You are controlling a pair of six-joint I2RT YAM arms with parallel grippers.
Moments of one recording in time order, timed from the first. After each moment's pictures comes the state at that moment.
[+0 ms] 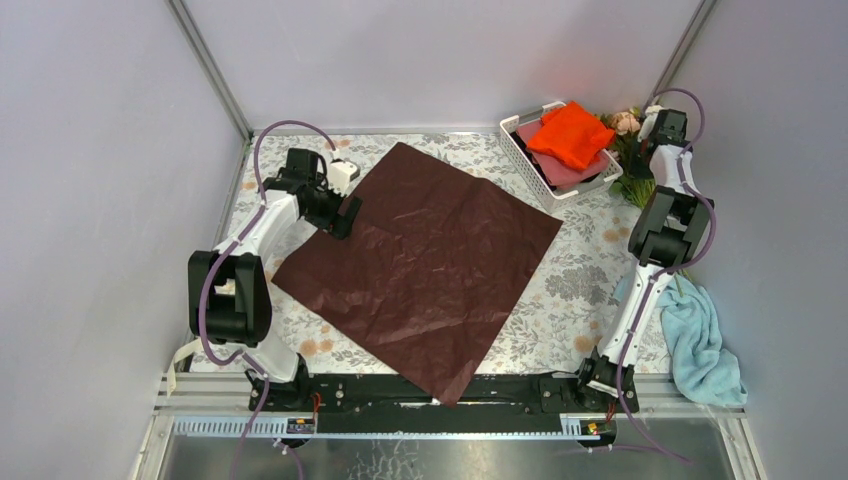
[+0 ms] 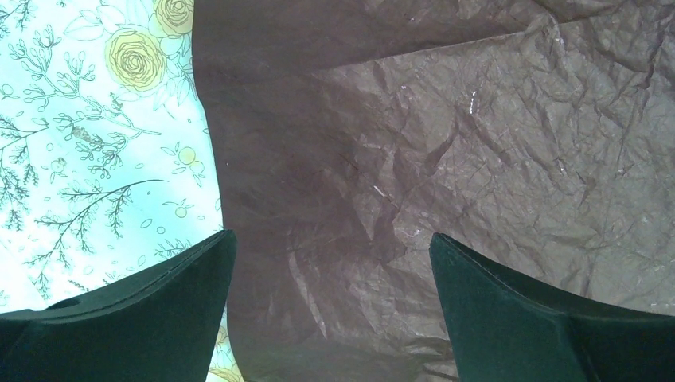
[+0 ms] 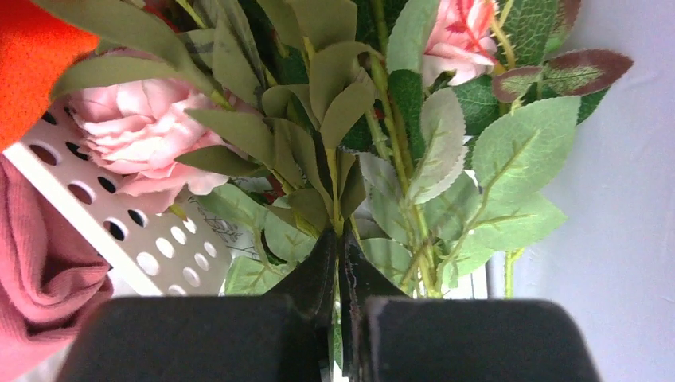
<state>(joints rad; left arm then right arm) -0.05 1.63 1.22 -0.63 0.28 0.45 -0.35 2.40 2.07 -0.58 -0.04 -0.22</state>
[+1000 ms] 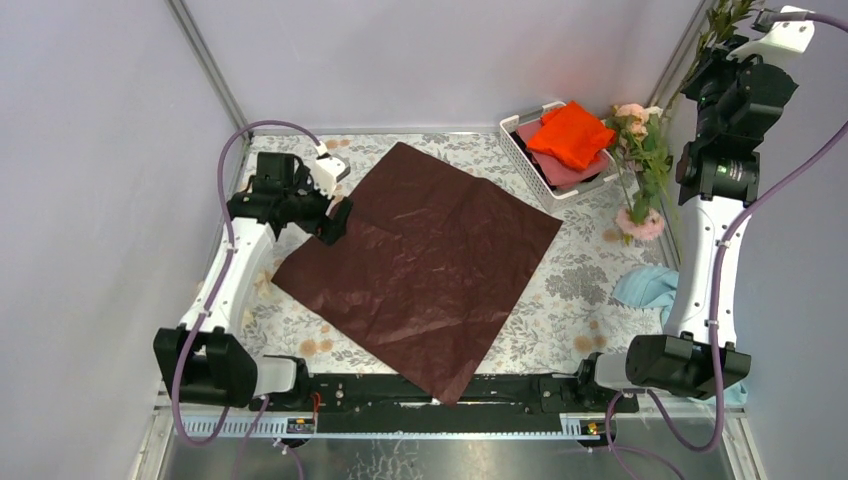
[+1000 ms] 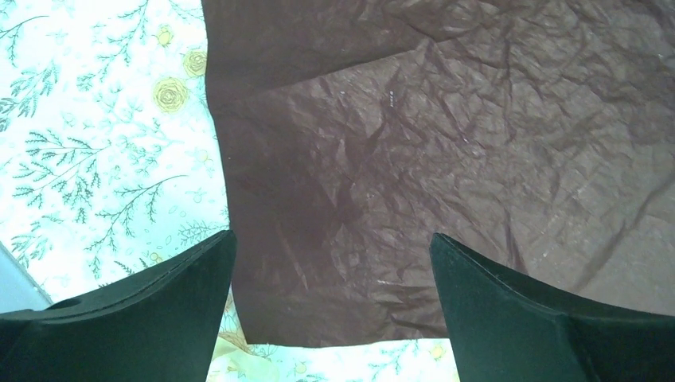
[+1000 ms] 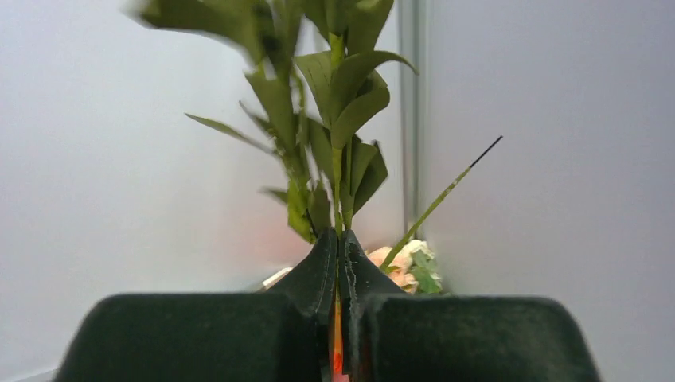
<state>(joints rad) -0.05 1.32 1.20 -0.75 0.38 0.49 -0.27 1.37 1.70 -0.15 0.03 0.12</state>
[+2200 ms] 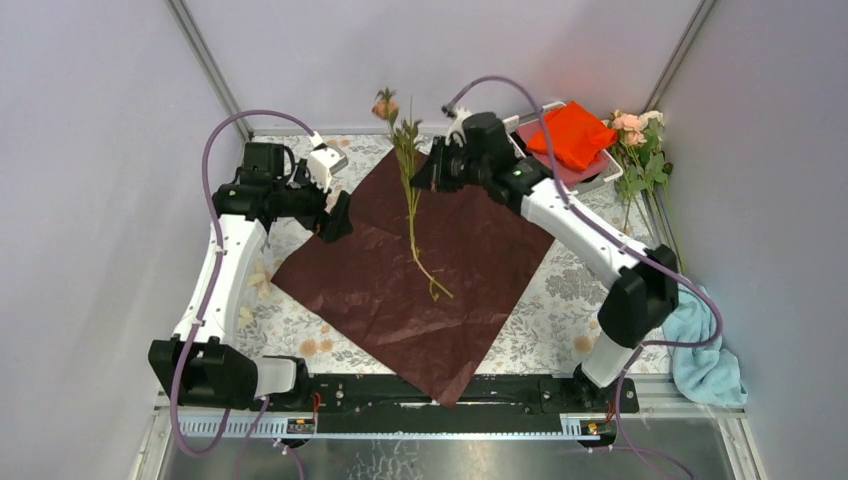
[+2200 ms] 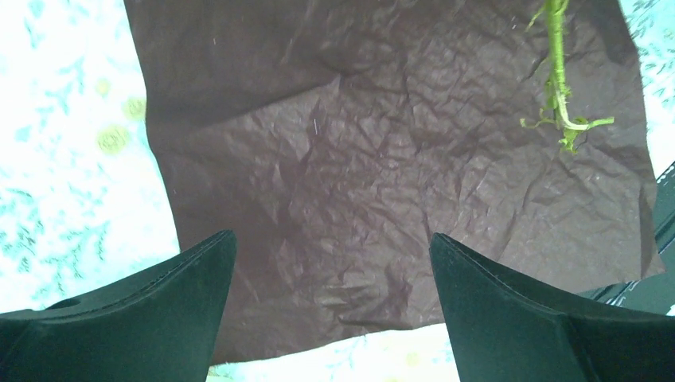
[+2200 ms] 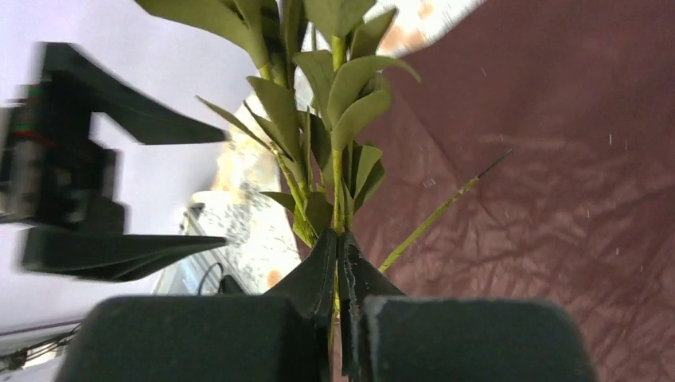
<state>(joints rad) -0.04 1.29 1.35 -0.91 0.62 0.49 0.63 1.68 1.64 -0.37 -0.32 0.56</state>
